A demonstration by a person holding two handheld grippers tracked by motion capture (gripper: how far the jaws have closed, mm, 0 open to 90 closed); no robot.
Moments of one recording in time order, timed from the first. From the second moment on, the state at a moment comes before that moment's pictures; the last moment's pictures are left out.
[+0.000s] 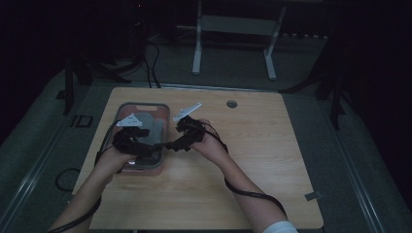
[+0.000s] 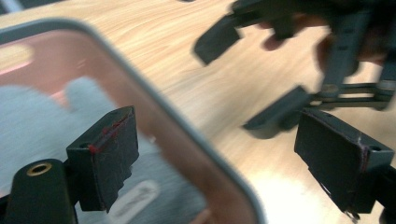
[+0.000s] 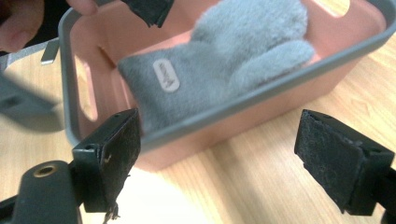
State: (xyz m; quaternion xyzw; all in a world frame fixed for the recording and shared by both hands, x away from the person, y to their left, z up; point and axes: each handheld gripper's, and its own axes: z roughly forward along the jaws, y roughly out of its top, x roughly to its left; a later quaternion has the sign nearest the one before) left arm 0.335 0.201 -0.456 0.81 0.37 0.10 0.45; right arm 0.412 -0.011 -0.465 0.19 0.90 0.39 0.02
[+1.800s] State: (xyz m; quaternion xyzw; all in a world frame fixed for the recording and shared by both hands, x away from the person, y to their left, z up) left arm 0.286 0.109 -0.550 0.85 0.25 -0.02 0.47; right arm 0.380 -0.120 -0.554 0.19 0.90 0.39 0.02
